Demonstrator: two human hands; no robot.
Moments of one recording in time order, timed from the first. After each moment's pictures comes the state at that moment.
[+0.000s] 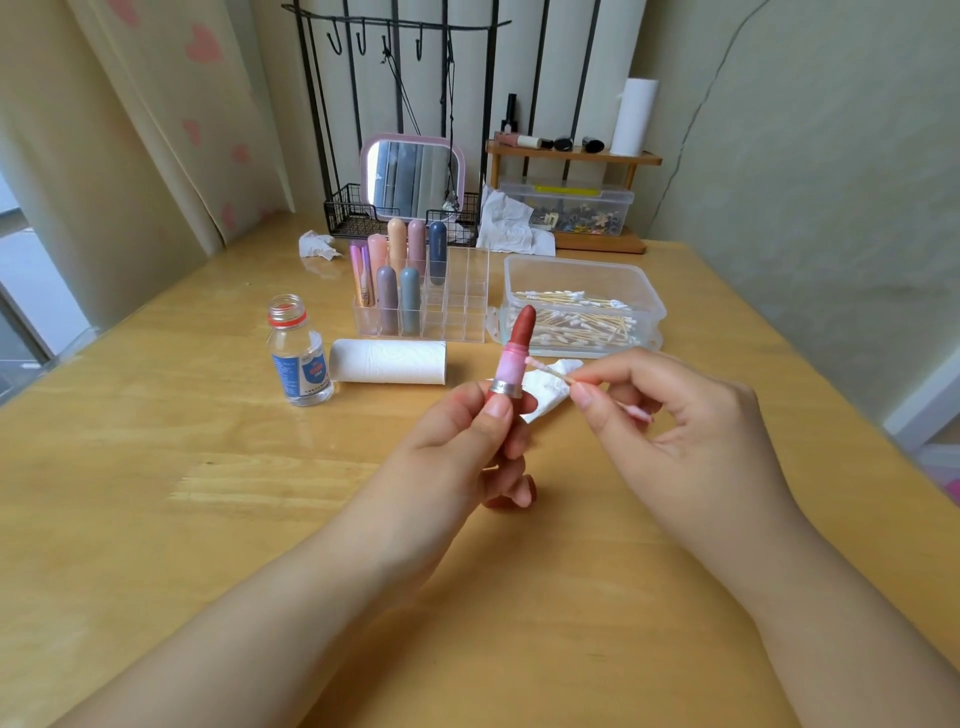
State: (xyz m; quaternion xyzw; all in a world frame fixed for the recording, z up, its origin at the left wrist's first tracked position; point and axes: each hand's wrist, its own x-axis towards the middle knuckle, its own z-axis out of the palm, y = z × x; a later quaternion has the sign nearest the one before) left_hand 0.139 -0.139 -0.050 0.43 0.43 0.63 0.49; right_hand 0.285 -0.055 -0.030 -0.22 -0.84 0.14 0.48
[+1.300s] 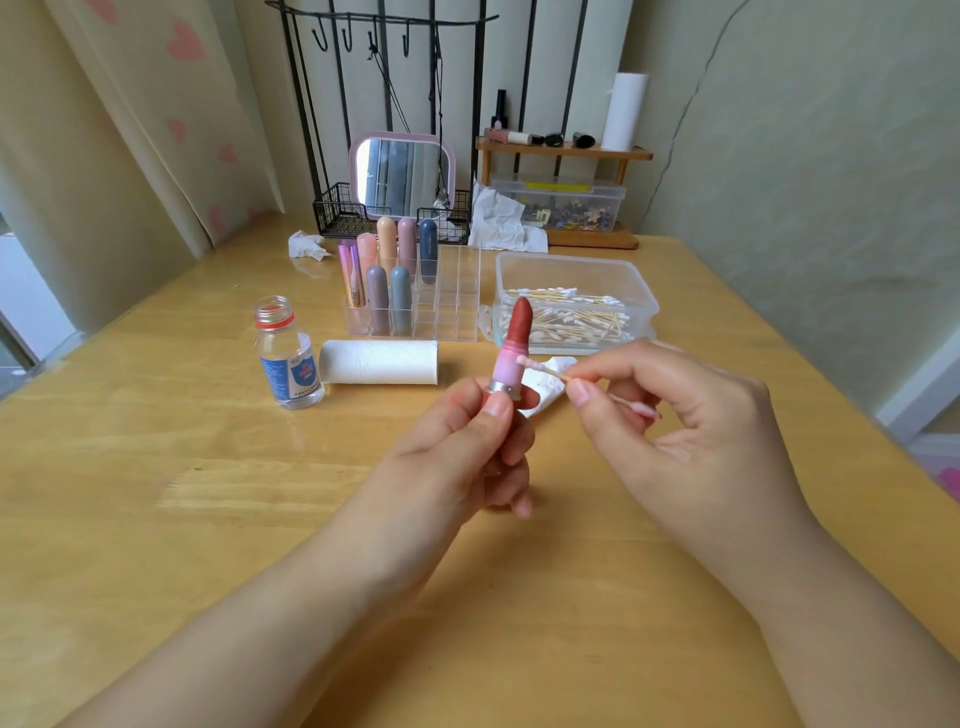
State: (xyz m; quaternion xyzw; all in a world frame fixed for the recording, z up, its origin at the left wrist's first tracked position) left_hand 0.144 -0.142 -0.045 0.43 0.38 0.63 0.52; right_hand 0.288 -0.059 -0.024 -0.19 -0.83 0.14 0.50
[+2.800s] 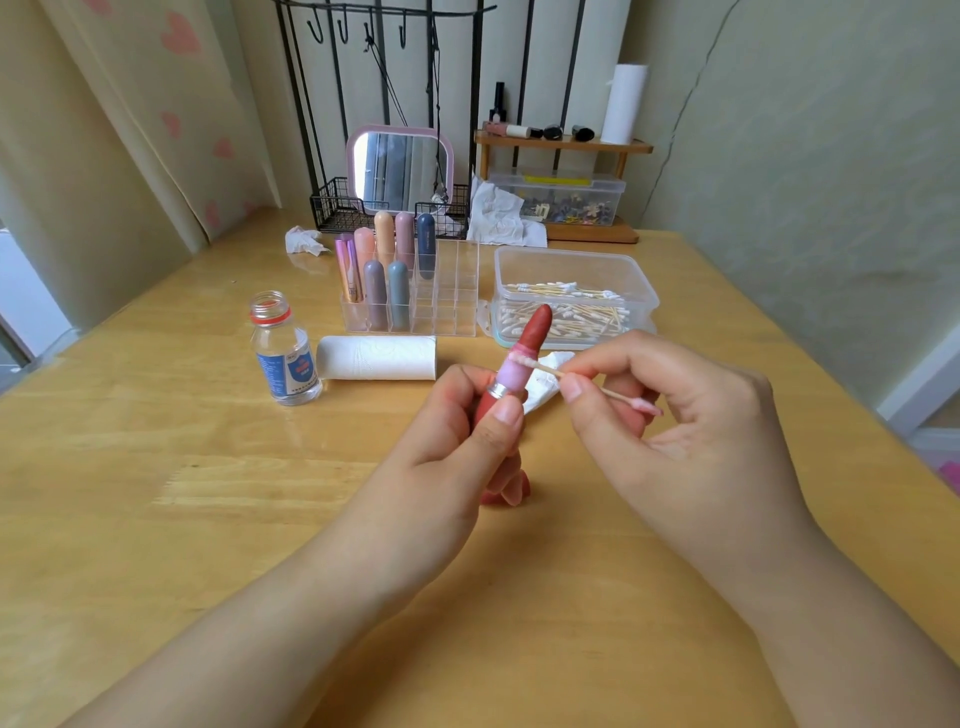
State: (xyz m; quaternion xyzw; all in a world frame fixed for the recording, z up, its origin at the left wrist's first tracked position) left_hand 0.145 -0.143 -0.048 0.47 0.46 0.62 0.42; right_hand 0.284 -0.070 -0.020 -0.21 -0.83 0.15 0.50
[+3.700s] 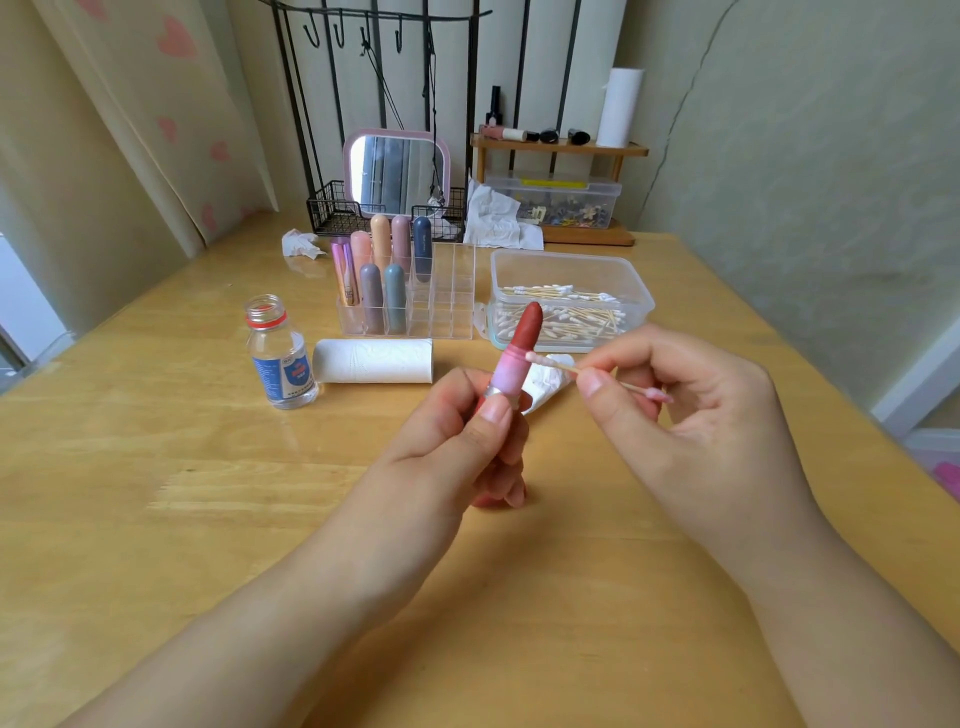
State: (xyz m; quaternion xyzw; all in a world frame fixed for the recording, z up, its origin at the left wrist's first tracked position) left_hand 0.143 -0.145 -0.046 0.47 0.41 0.63 0.46; right_hand 0.290 -0.062 -0.019 -0.20 -0.80 0.27 0.49
